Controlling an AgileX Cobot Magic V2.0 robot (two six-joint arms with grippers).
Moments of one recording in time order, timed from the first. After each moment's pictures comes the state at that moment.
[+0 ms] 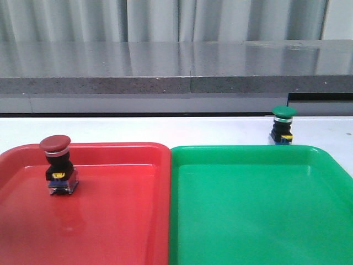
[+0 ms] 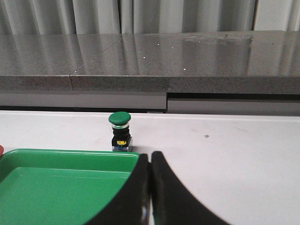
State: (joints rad) left arm -0.20 1.03 -0.85 -0.04 0.39 -0.09; right arm 0.04 -0.01 0.03 0.06 0.08 -0.01
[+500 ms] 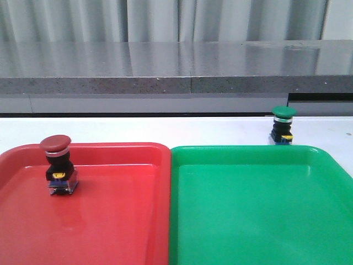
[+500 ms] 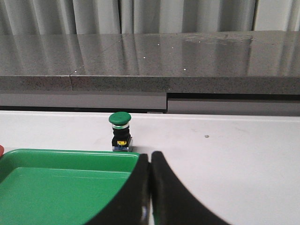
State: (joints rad) left arm -0.16 0.51 -0.56 0.00 0.36 -0.09; right arm 0.04 -0.01 0.03 0.06 0.08 -0.01
